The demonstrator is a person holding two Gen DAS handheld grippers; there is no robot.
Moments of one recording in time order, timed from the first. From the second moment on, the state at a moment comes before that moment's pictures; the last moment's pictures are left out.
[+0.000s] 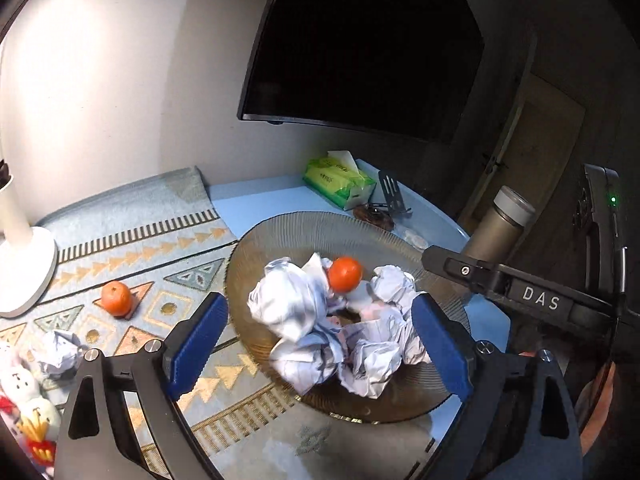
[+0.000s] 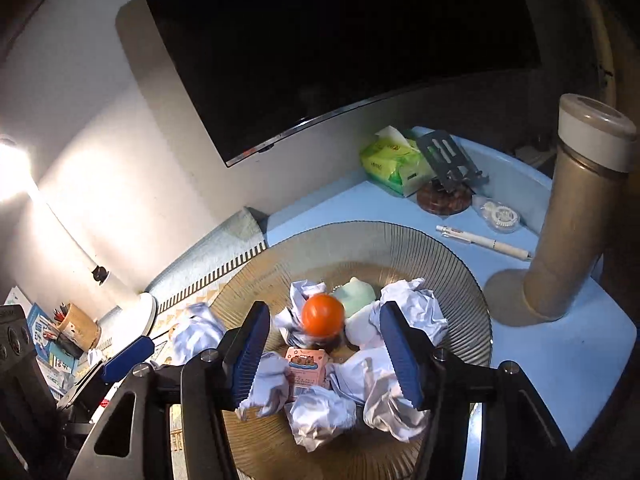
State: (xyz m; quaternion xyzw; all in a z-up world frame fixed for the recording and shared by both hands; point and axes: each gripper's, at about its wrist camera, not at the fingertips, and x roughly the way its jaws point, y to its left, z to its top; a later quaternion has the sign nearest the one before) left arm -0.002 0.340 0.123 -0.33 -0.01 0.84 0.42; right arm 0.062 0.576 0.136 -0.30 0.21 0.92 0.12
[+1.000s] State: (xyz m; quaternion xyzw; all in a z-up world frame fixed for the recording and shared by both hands) left arm 0.028 -0.021 0.040 -0.36 -0.08 0.93 0.06; right arm 0.024 0.278 0.031 -0.38 -0.03 0.92 -0.11
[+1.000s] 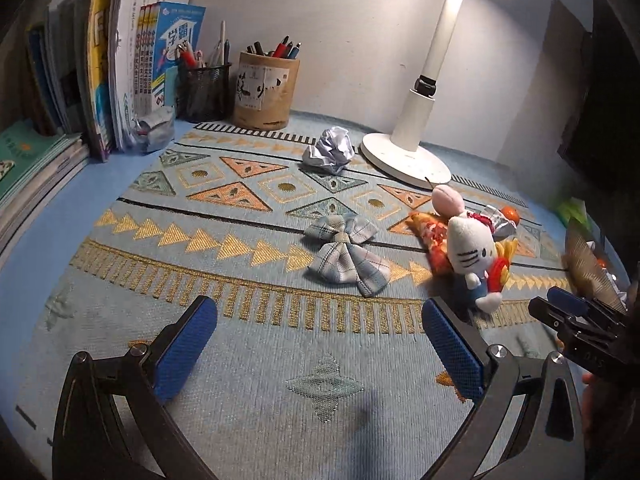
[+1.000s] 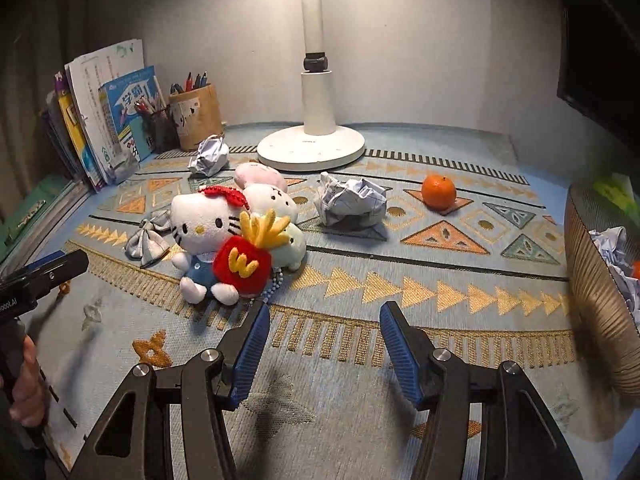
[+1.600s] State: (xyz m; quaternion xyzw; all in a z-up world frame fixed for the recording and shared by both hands) left arm -0.063 -0.009 0.023 -0.47 -0.07 0.87 0.14; right arm 0.000 0.228 0.047 -0.43 0.03 0.88 -0.18
